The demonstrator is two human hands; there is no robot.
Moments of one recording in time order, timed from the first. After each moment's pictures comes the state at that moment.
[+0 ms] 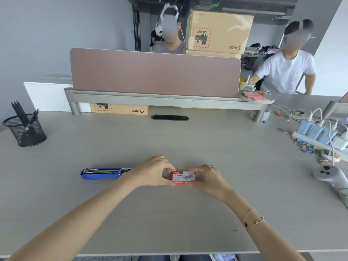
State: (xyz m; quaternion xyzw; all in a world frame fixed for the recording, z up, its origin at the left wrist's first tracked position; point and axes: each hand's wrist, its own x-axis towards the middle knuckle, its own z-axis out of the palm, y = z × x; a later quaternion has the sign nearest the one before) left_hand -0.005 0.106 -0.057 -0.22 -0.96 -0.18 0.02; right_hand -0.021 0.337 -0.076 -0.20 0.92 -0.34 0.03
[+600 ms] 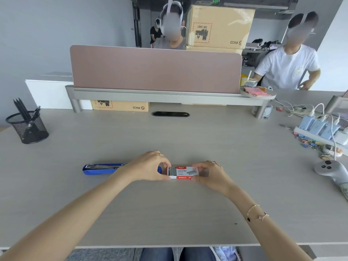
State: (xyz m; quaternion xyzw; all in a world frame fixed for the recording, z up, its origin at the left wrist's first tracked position) left_hand -0.002 0.092 -0.053 -0.20 -0.97 -0.16 0.00; right_hand -0.023 0.345 -0.078 -0.19 0.91 -0.36 0.04
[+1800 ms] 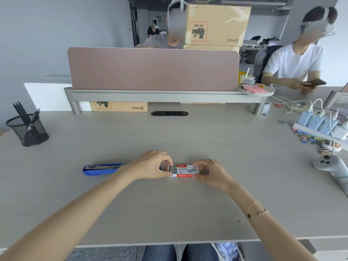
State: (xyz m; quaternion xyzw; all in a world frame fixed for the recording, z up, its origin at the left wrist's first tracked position) left_hand 0.001 0.103 -0.045 -0.19 -0.97 -0.17 -0.01; right_hand -0.022 0.348 -0.081 -0.19 0.90 -0.38 0.05
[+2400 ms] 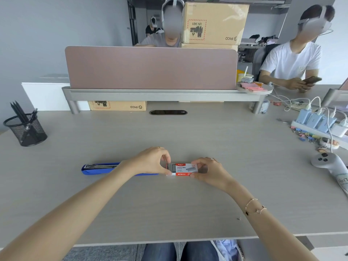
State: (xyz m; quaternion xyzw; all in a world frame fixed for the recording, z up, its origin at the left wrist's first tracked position) left_hand -0.008 0.104 -0.042 -0.14 -0.97 -0.20 -0.04; right_hand -0.026 0.349 -0.084 -0.19 0.91 -0.37 0.04
